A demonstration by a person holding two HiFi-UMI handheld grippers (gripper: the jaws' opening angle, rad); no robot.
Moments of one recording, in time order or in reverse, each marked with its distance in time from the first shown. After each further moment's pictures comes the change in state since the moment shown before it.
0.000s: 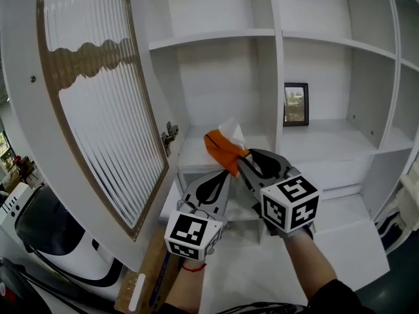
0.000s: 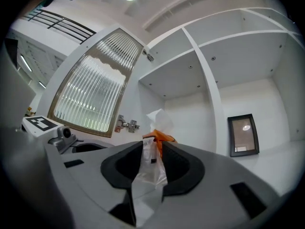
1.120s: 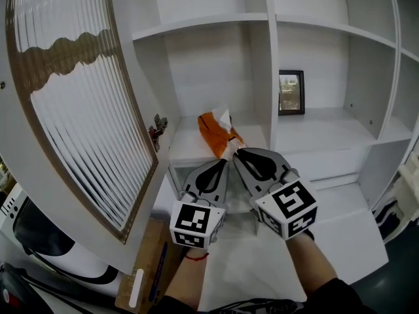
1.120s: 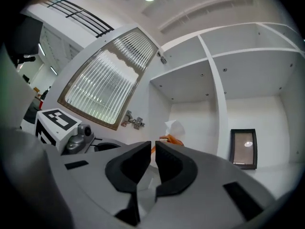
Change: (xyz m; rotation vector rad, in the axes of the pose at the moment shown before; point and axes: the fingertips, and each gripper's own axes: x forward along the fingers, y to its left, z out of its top) left arm 0.030 0.005 -0.019 0.000 0.023 0.034; right arm -0.009 0.009 -0.002 -0.172 -0.027 0.026
